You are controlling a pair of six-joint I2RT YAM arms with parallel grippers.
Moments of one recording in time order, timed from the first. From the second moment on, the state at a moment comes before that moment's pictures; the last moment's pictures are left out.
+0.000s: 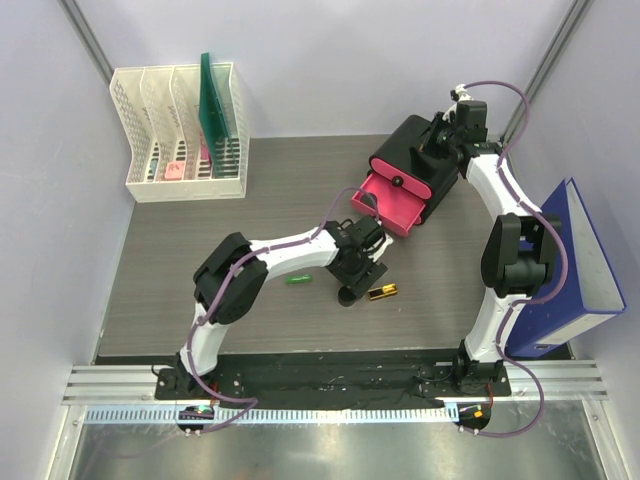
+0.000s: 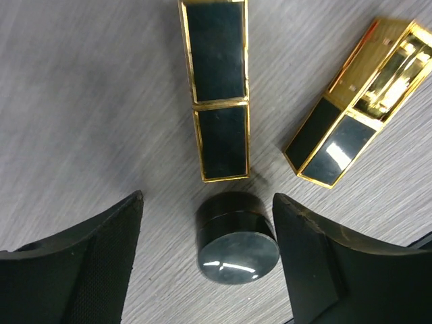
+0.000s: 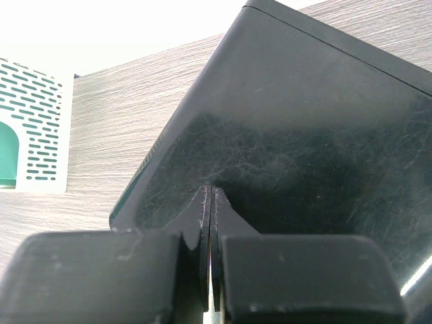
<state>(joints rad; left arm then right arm) -0.96 2.06 1.54 -0.68 0.05 -0.13 0.03 1.92 1.65 -0.25 -0.28 0.41</state>
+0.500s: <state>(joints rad) -0.97 2.05 1.50 -0.70 0.04 -0.14 0.03 1.92 1.65 -0.24 -0.28 0.40</state>
